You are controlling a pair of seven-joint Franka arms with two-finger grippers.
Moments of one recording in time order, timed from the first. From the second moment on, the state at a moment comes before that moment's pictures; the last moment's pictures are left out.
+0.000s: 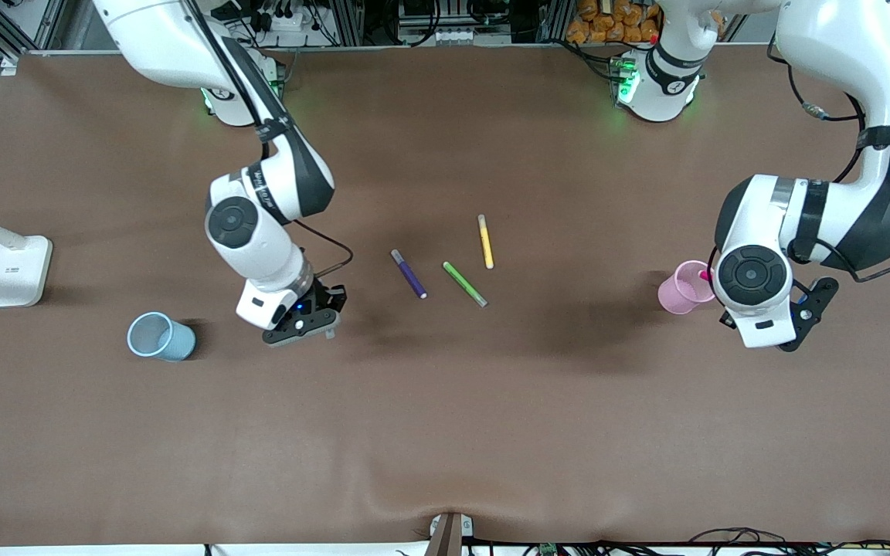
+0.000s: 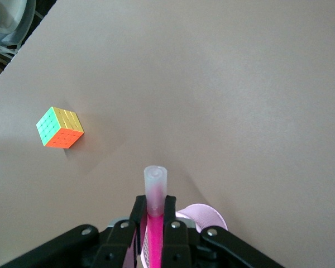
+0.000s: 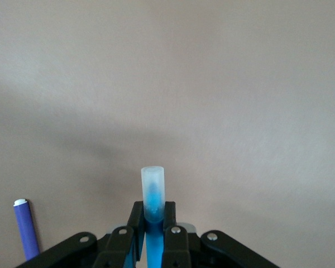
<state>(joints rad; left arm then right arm) -0.13 0.41 -0.08 -1.71 0.52 1.76 -1.34 0.47 0.44 -0.05 -1.83 0.10 2.45 -0.02</state>
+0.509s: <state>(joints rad) -0.16 0.45 -0.08 -1.74 0.57 1.76 -1.48 0.37 0.42 -0.05 -1.74 0.20 2.45 -0.42</state>
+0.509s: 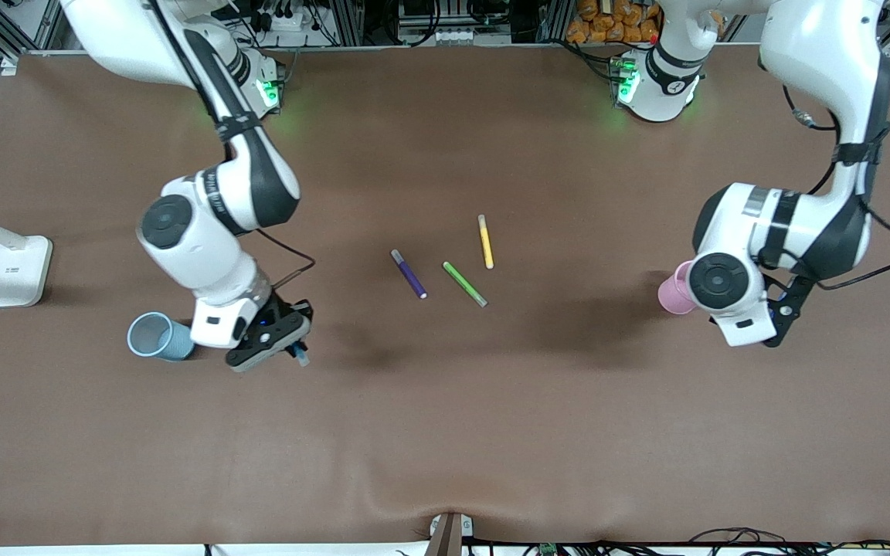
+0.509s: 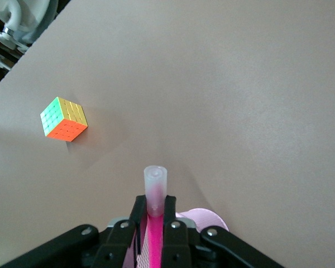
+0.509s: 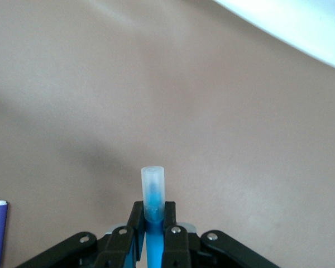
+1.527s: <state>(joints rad) -0.19 0.49 -0.08 -1.73 0.61 1.76 -1.58 0.05 0.40 -0.05 -1.67 0.57 1.92 -1.31</state>
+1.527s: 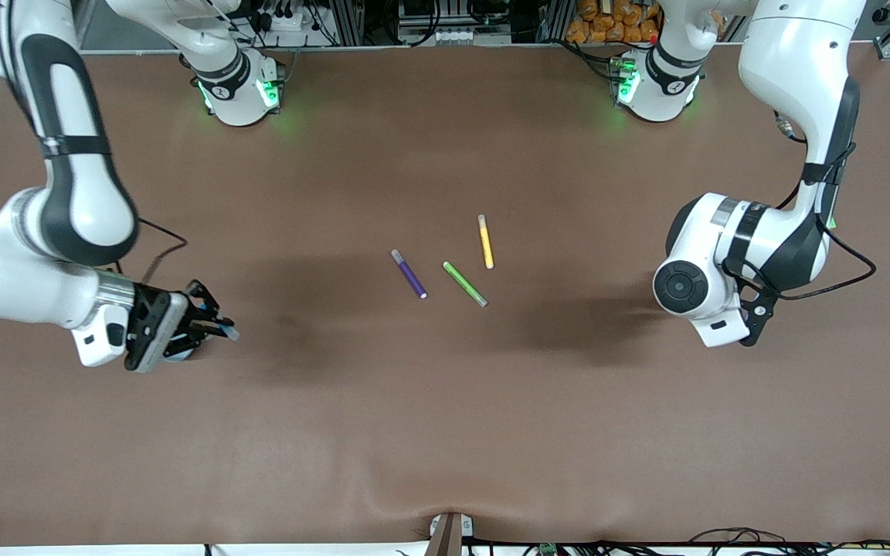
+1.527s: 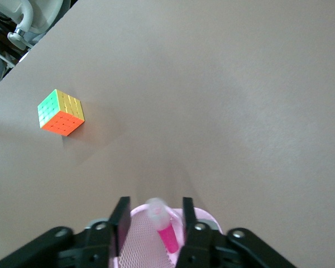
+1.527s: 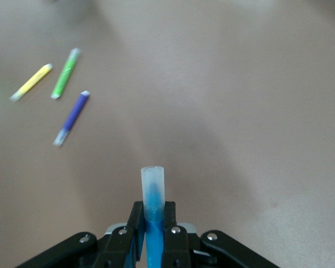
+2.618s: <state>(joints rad) -0.02 0.41 -0.06 -1.45 0.26 1.69 -0.88 -0.18 0.56 -0.05 -1.59 0.74 1.81 -1.95</state>
